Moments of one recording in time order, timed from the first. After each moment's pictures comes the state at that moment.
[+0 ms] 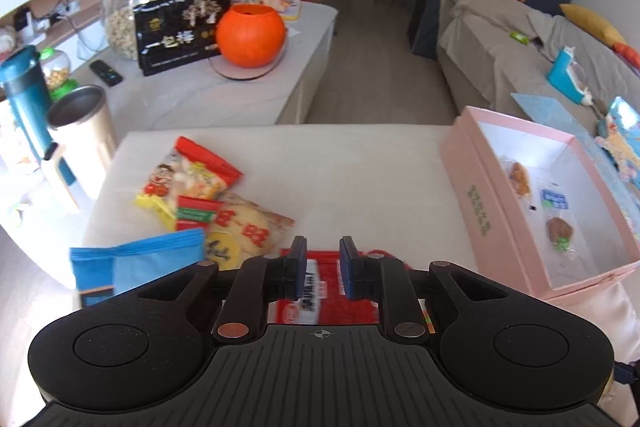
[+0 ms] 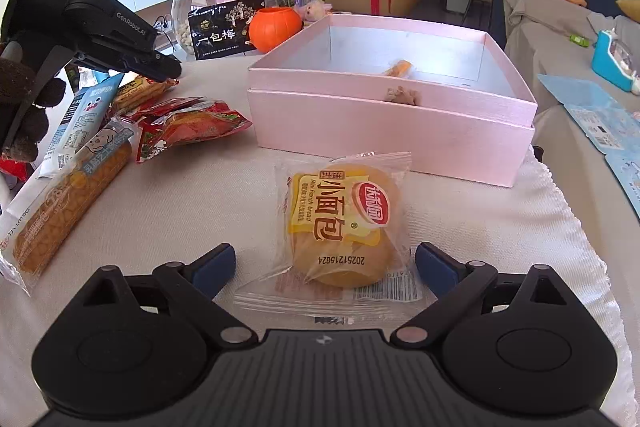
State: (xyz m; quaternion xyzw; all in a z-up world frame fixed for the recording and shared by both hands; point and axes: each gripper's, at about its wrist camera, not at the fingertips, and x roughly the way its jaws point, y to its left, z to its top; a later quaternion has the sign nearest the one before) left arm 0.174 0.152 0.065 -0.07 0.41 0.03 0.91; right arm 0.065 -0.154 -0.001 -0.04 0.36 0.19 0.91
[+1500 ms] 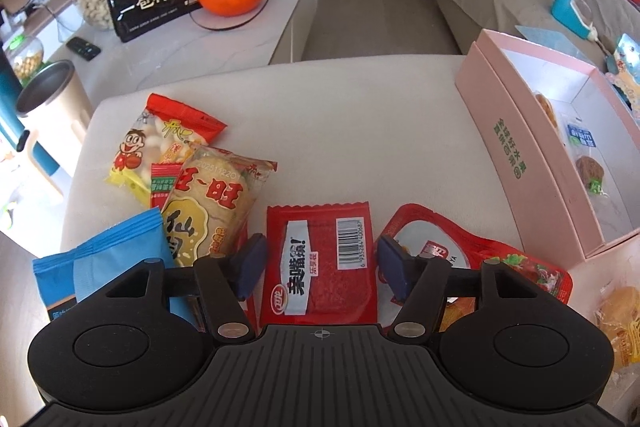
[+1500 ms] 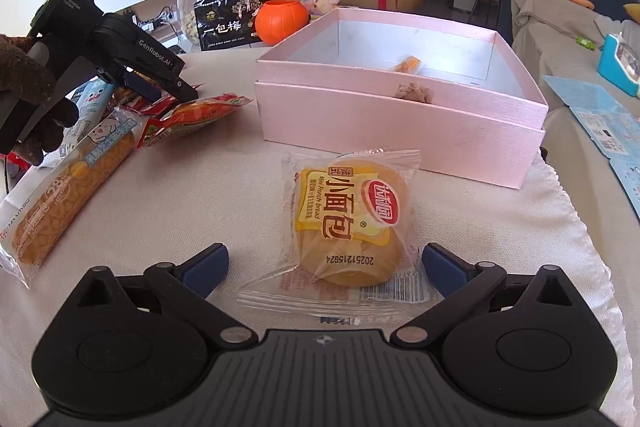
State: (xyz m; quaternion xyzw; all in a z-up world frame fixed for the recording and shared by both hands) left arm 0.195 0.152 0.031 -0.04 0.48 -0.01 0.88; right arm 0.069 -0.147 -0.001 -0.06 0.37 0.20 0.91
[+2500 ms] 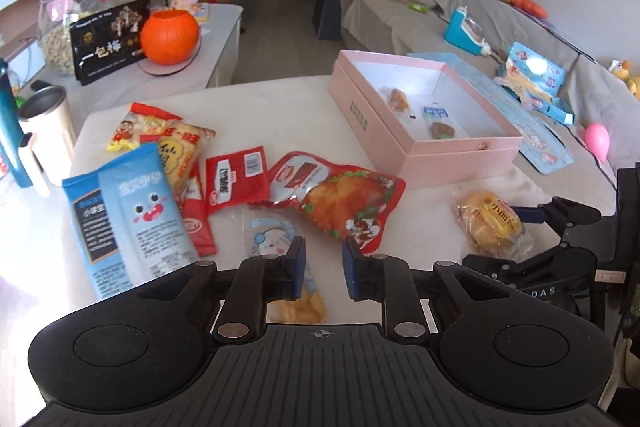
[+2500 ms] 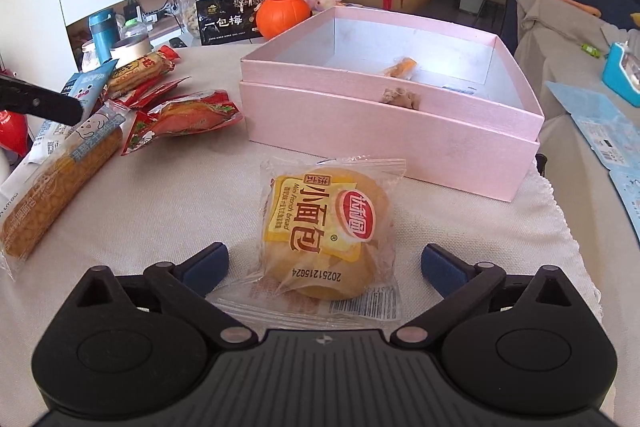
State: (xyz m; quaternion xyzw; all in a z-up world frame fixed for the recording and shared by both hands) left arm 0.045 0.145 0.081 -0.04 0.39 -0.13 0.91; right arm 0.084 -0.157 -0.001 -0.07 0.37 0.21 0.90
